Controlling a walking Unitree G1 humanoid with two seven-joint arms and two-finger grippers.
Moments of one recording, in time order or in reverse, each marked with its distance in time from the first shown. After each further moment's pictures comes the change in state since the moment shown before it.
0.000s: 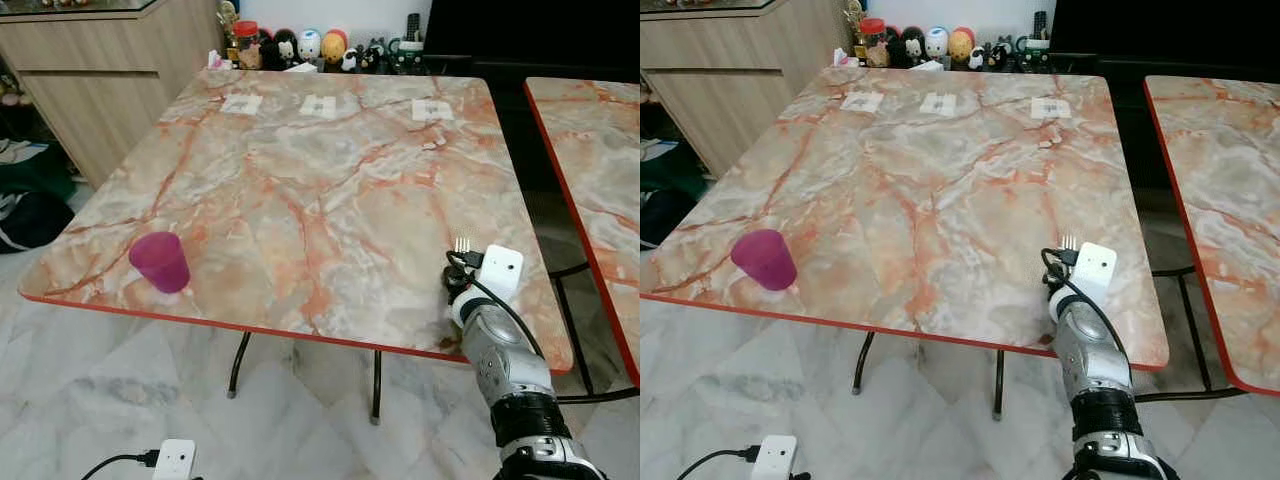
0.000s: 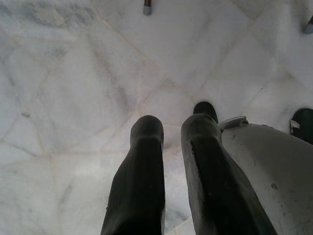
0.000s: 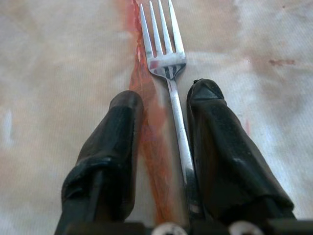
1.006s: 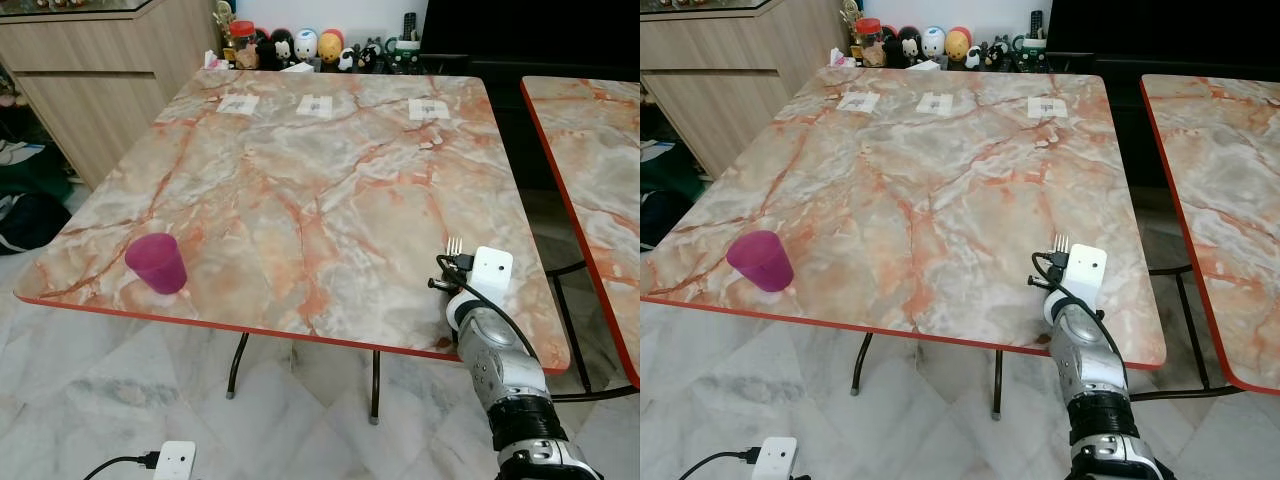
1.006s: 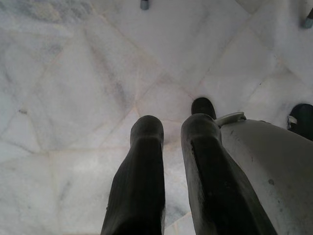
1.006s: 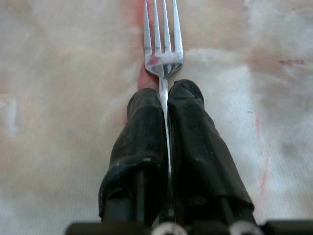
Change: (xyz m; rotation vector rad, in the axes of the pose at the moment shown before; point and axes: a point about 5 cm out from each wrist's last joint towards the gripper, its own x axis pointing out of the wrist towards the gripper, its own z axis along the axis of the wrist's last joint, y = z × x) left arm 0.000 0.000 -0.002 -0.002 0.018 -0.008; right arm -0.002 0.003 -0.006 -0.050 -0.034 0.000
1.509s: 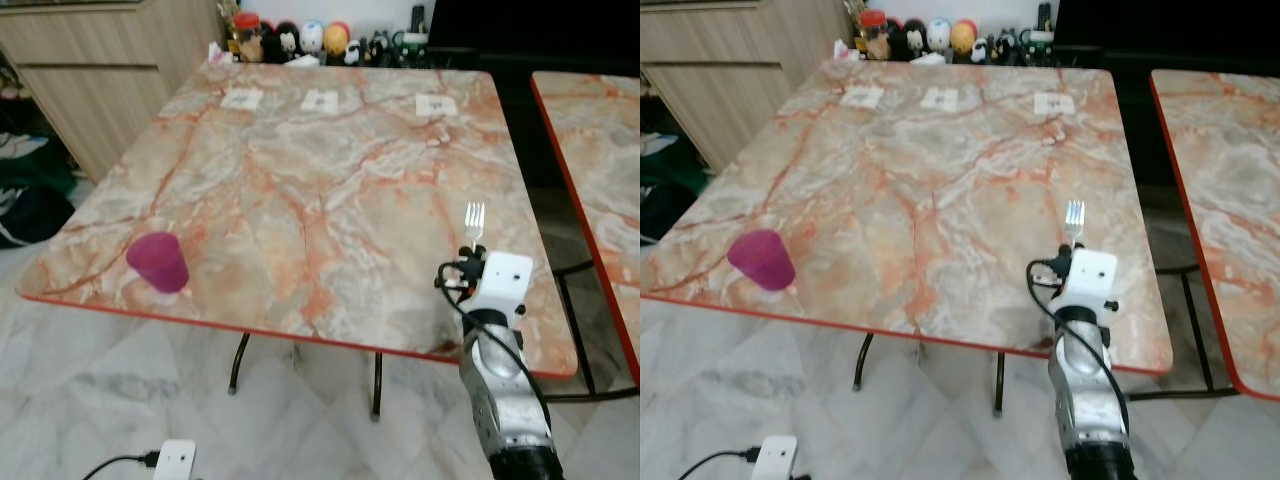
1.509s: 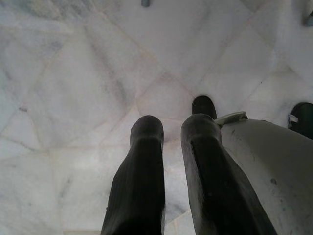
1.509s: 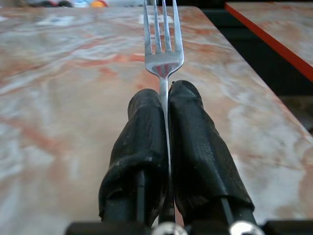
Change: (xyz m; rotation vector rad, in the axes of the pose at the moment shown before) left arm 0.000 0.000 0.001 0.003 -0.002 0.000; right arm -0.045 0.014 0.013 -0.160 -0.394 0.067
